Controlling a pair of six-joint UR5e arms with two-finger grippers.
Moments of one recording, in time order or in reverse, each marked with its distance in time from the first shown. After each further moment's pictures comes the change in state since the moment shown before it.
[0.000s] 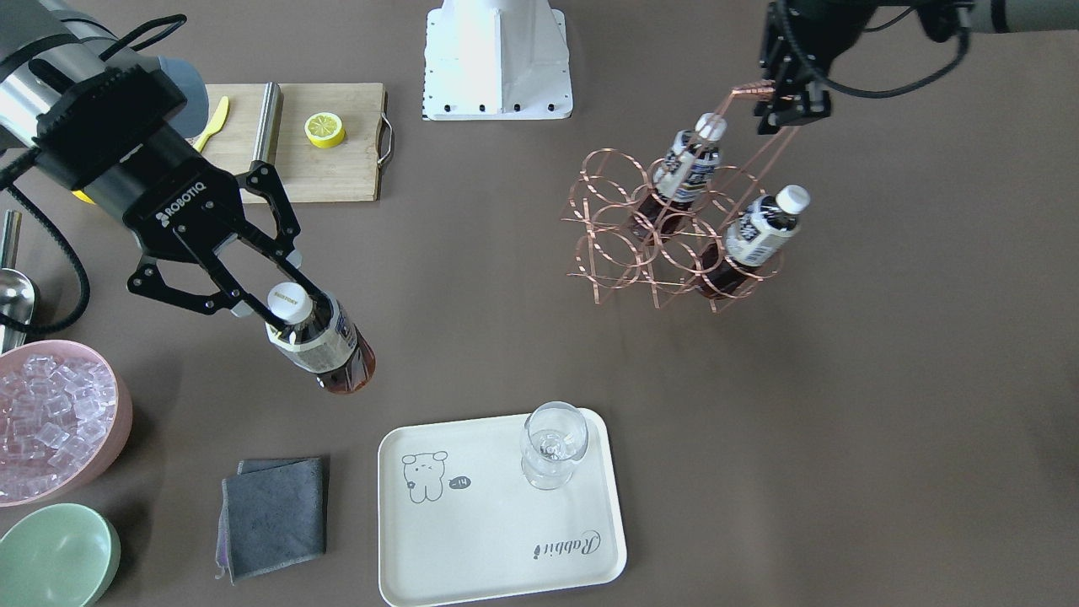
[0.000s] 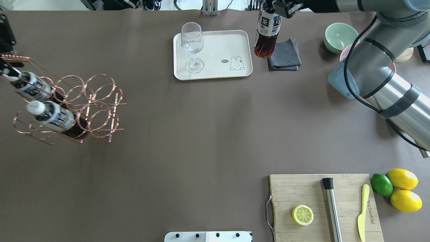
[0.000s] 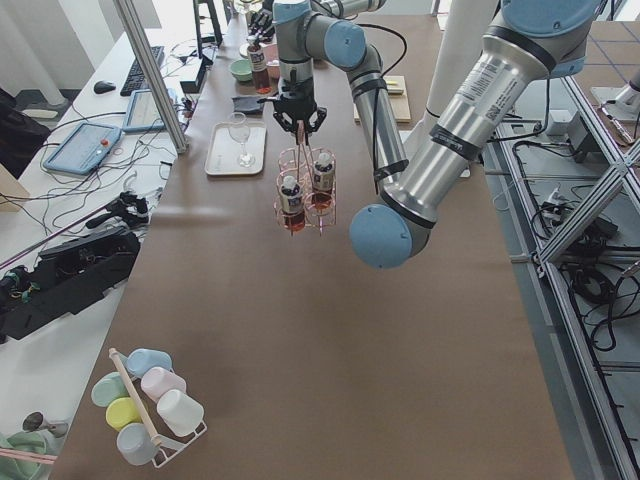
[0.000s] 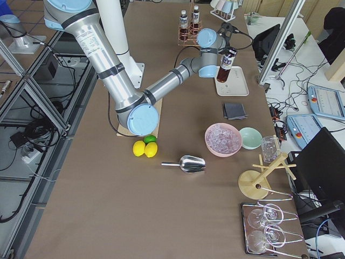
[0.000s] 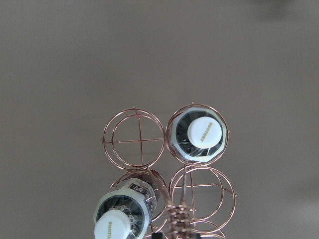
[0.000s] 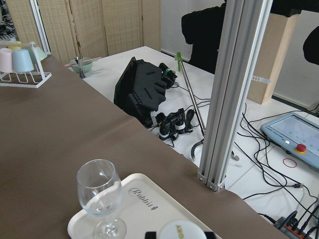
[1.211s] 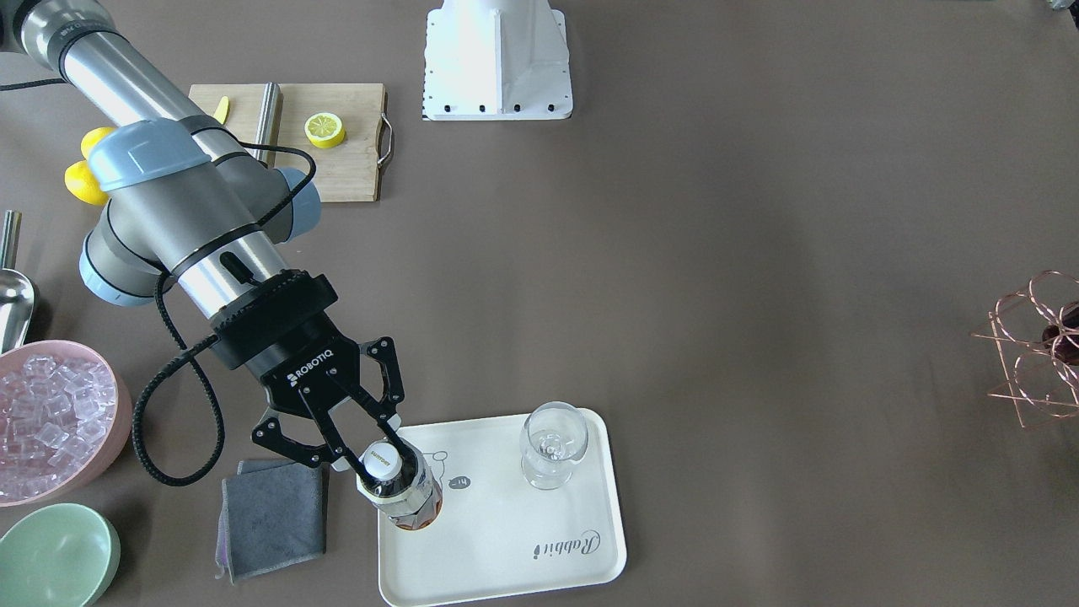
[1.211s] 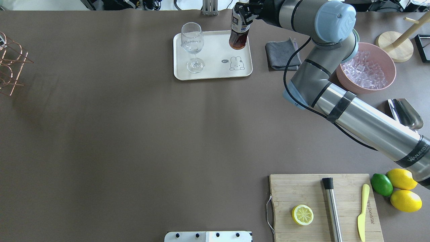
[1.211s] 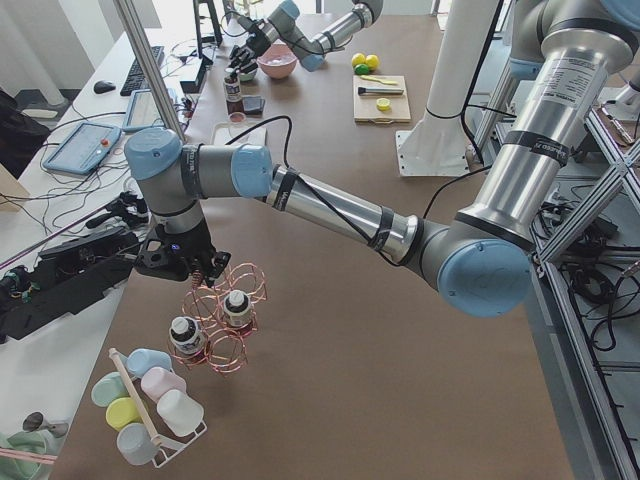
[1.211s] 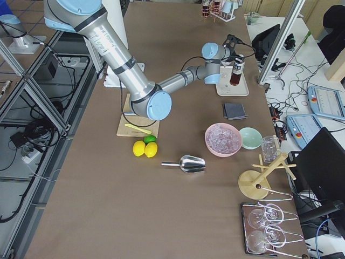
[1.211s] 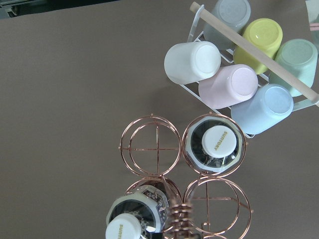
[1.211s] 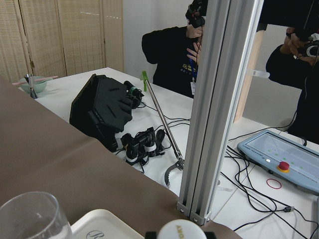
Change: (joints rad) left arm -0.517 0.138 0.687 -0.449 -0.058 0.760; right arm -0.145 0.171 -0.373 0.236 -0.340 0.033
